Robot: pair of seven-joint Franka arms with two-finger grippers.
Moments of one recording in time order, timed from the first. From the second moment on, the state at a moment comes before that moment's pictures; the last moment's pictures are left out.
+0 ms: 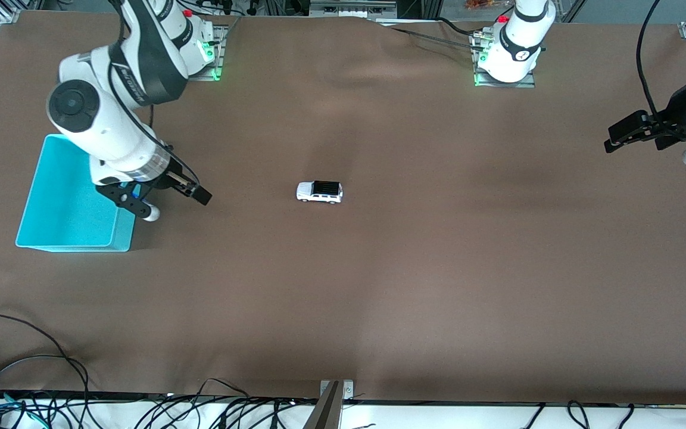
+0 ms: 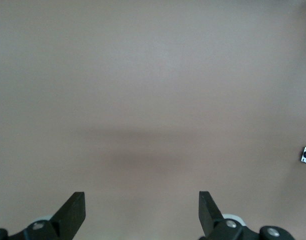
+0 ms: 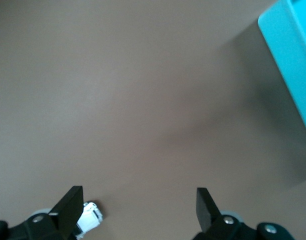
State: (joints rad) left arm 0.10 0.04 -0.11 -1.52 -0.04 1.49 -0.11; right arm 0.12 0.19 0.22 -1.87 0.01 2.05 0.91
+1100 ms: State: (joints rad) left arm 0.09 0.05 -0.11 -1.51 -0.04 1.49 -0.11; right arm 0.43 0.30 0.23 -2.09 0.01 2.41 1.97
